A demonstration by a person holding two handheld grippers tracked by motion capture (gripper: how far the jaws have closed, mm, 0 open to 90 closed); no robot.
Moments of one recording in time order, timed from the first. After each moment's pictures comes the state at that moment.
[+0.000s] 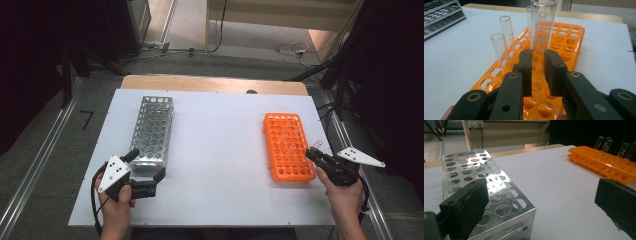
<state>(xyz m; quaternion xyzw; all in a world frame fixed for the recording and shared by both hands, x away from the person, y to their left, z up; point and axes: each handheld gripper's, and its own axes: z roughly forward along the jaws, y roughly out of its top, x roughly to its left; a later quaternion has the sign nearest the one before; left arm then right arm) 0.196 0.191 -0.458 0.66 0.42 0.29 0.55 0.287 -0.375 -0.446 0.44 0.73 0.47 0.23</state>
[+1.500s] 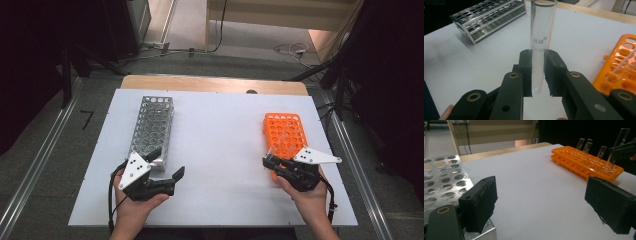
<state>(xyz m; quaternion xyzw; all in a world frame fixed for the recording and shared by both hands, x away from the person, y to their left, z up) 0.197 0.146 -0.434 0.69 0.40 0.25 0.55 0.264 -0.262 -0.422 0.34 0.79 0.49 0.14</state>
